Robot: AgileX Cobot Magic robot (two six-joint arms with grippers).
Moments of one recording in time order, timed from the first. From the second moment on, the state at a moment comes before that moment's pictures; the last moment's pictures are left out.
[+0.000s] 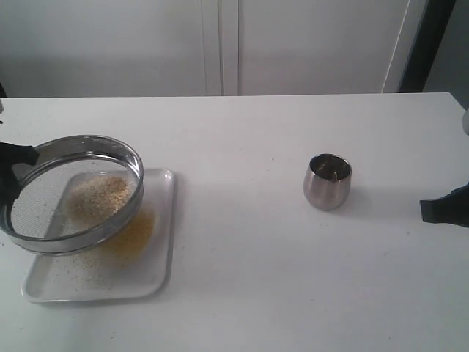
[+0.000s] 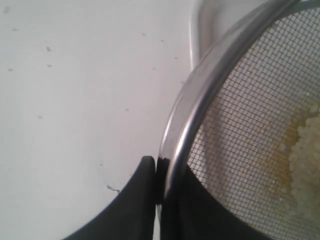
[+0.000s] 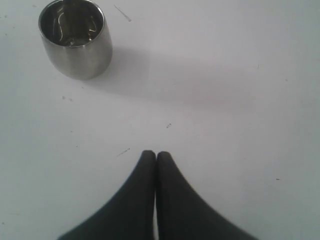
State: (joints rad) left arm 0.10 1.76 -1.19 -0.28 0.84 0.29; right arm 0.11 0.99 -0.57 -0.08 0.44 0.04
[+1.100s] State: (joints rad) left arm 0.09 1.76 -1.19 -0.37 0.83 0.38; right arm 0.11 0.99 -0.57 -0.08 0.44 0.04
